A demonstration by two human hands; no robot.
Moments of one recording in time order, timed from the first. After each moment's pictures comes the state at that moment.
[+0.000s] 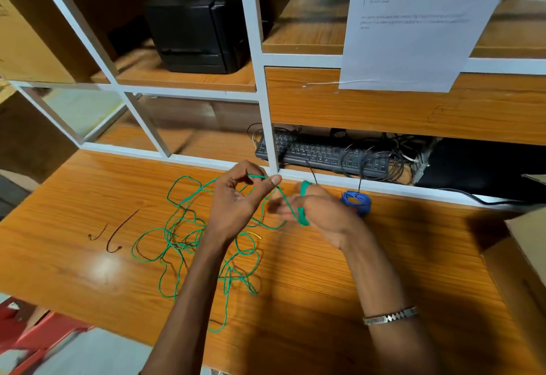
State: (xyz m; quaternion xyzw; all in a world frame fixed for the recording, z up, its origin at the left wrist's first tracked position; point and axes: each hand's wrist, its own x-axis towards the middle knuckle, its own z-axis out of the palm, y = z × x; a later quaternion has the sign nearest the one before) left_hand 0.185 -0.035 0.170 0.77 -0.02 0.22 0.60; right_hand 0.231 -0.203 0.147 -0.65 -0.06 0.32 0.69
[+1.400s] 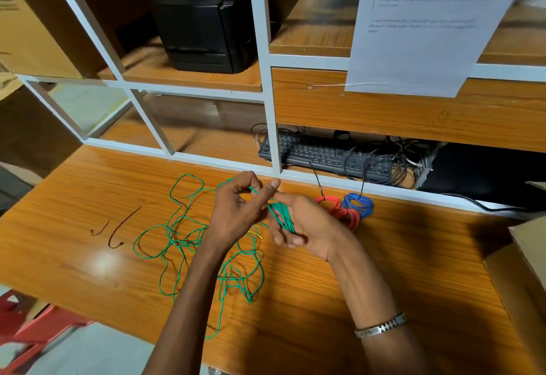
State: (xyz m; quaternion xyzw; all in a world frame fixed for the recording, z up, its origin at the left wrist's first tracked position) left_hand 0.176 -0.029 0.160 0.82 0.01 0.19 0.55; right_hand 0.210 -0.183 0.168 -0.58 -0.10 0.46 0.66
